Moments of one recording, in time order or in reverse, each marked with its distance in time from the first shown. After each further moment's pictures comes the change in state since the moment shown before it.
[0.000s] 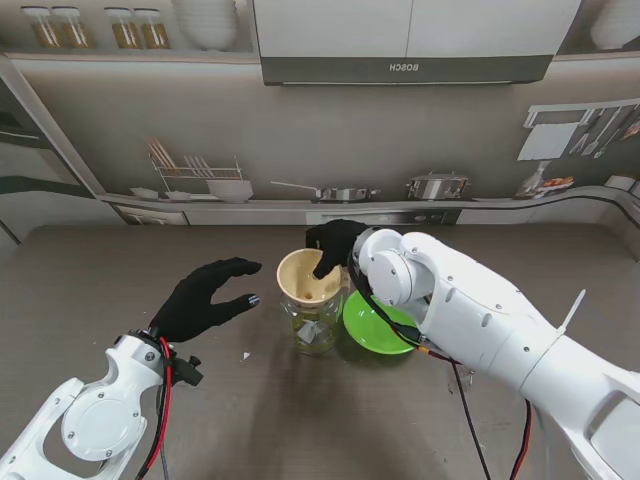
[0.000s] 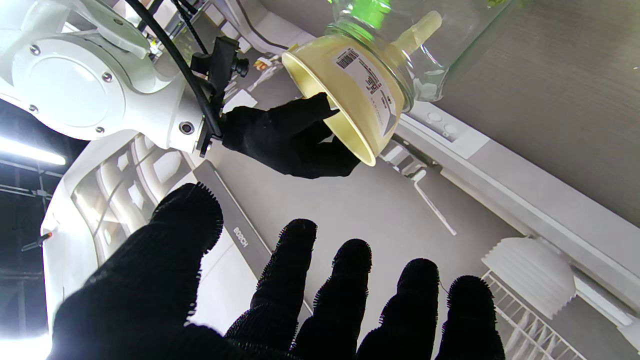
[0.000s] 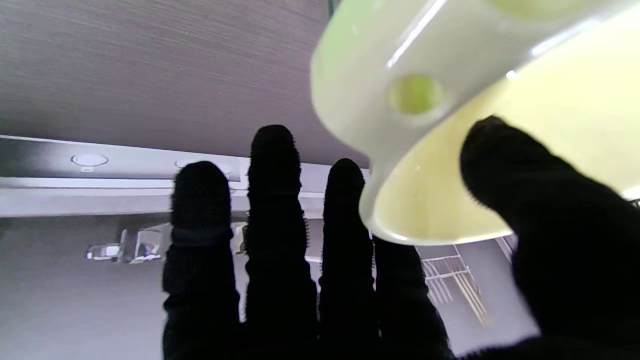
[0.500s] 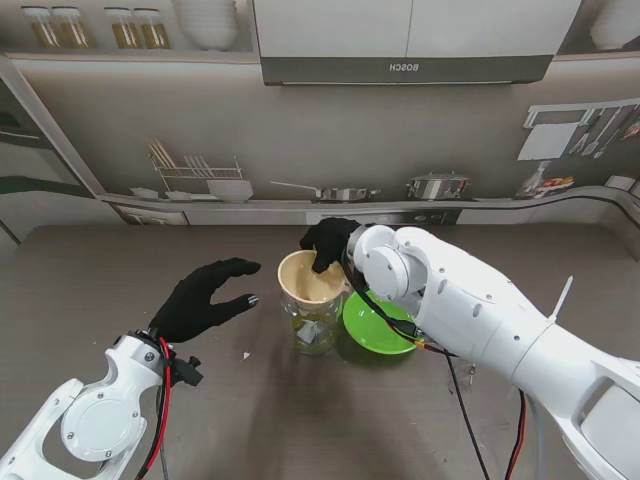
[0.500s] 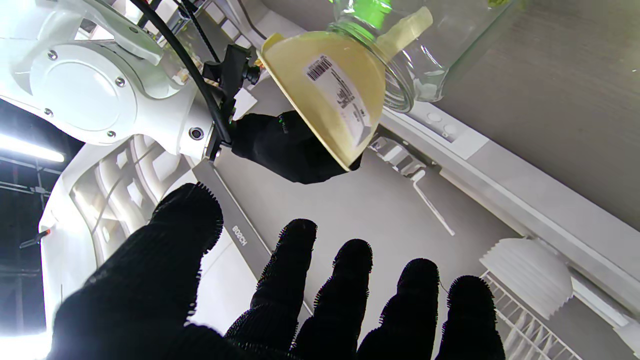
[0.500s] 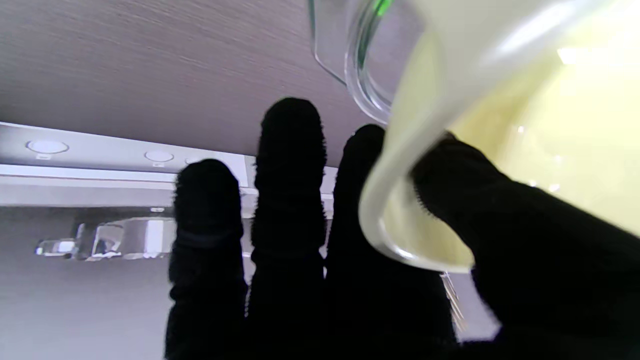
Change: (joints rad) left arm 0.003 0.000 -0.001 -0.003 -0.008 0.004 0.000; right arm 0.045 -0.030 -0.039 0.072 0.018 -0.084 -0.019; left_hand 0.000 0.000 -0.001 0.000 0.000 0.000 0.000 0.000 0.000 0.006 0.000 0.000 0.000 0.000 0.000 0.000 0.000 0.001 0.000 0.000; right_hand 0.109 0.035 0.137 -0.223 0.357 -0.165 0.233 -0.223 0.462 -0.092 -0.041 0.101 0.274 -0.101 0.140 0.082 0.156 -0.076 0.146 0.000
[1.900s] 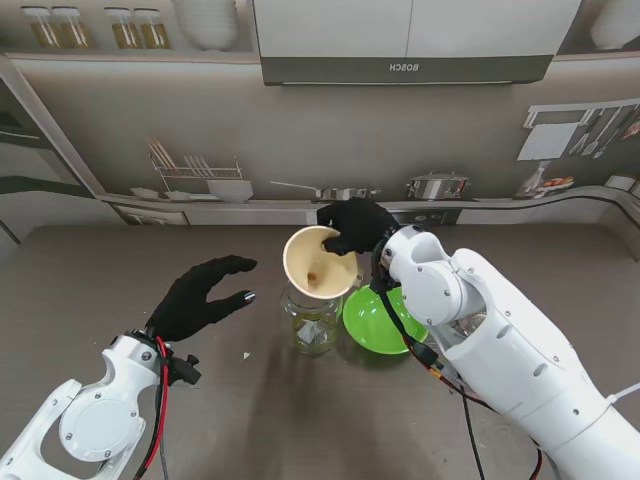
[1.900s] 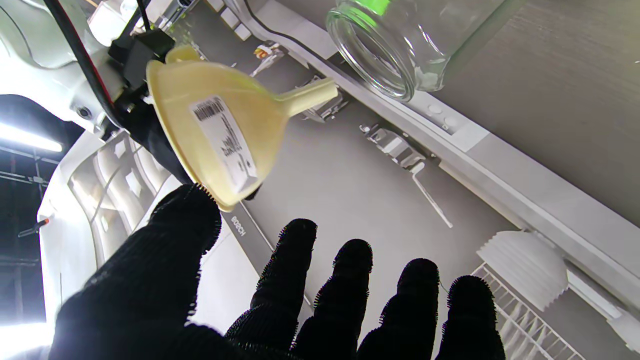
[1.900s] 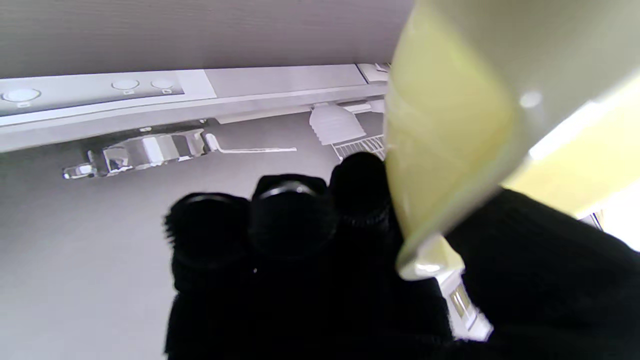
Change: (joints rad) left arm 0.005 -0.003 -0.008 -0.001 -0.011 0.000 0.018; right arm -0.383 0.075 0.452 -0.415 -0.060 -0.020 -0.057; left_hand 0.000 0.010 -0.022 0.000 0.001 0.000 0.000 0.000 0.000 0.001 0.000 0.000 0.000 0.000 0.000 0.000 0.000 0.001 0.000 0.000; right_hand 0.022 0.055 0.014 -0.060 -0.046 0.057 0.062 0.087 0.013 0.038 0.141 0.196 0.050 -0.023 0.474 0.166 0.197 -0.085 0.199 0.089
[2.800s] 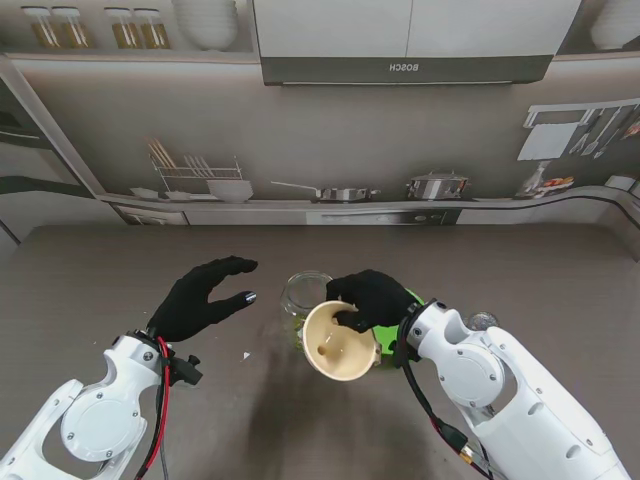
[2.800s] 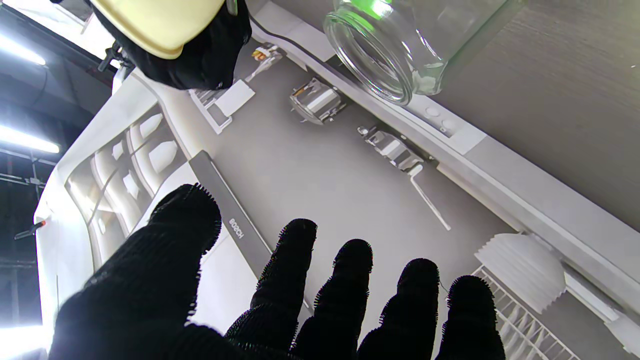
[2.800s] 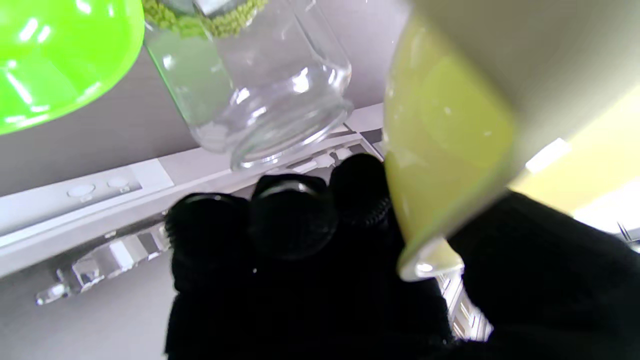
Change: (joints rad) left arm -0.003 0.000 0.006 0.002 0.003 0.009 -0.002; right arm -0.319 0.042 0.148 -0.038 0.025 -0.359 -0.039; left_hand 0.000 0.000 0.000 0.000 0.000 0.000 0.000 0.000 0.000 0.001 0.000 0.000 0.000 0.000 0.000 0.000 0.000 0.001 0.000 0.000; right_hand 0.001 0.001 0.000 0.000 -0.003 0.002 0.002 0.001 0.000 0.003 0.011 0.000 0.000 0.000 -0.001 0.000 -0.010 0.001 0.000 0.001
